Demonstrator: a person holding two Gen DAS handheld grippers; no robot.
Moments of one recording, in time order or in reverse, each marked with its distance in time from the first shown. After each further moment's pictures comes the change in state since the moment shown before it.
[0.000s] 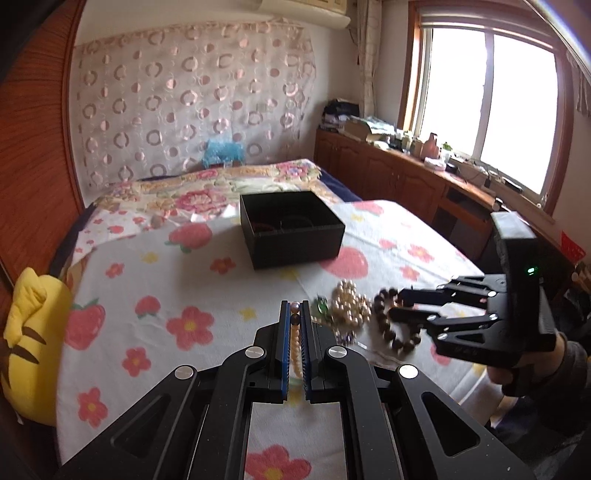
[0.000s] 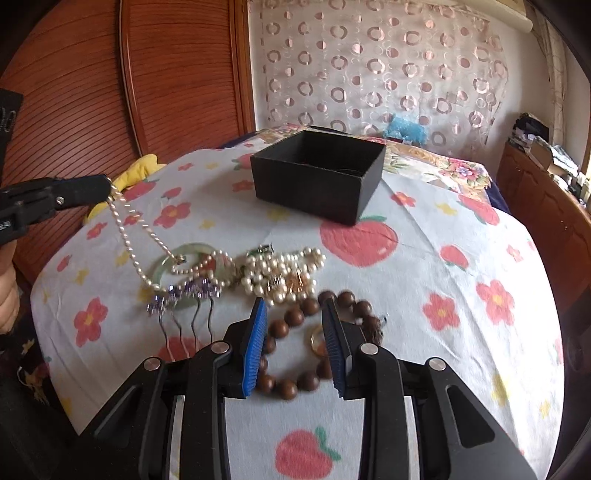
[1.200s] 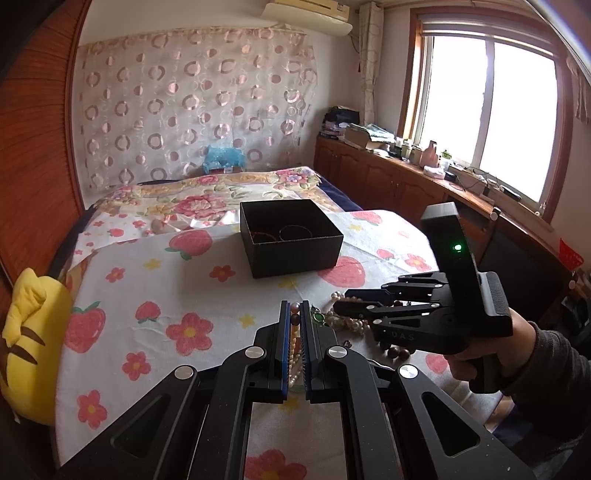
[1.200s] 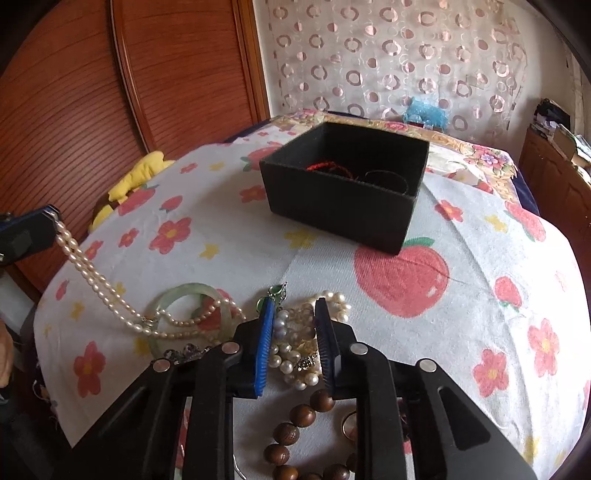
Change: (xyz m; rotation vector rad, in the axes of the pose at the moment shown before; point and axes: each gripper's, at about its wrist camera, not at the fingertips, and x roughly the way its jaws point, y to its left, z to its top) left arm -0.008 -0.001 0.002 -0.018 -0.017 -0.009; right arm 0.042 0.008 0.037 0.015 0.045 0.069
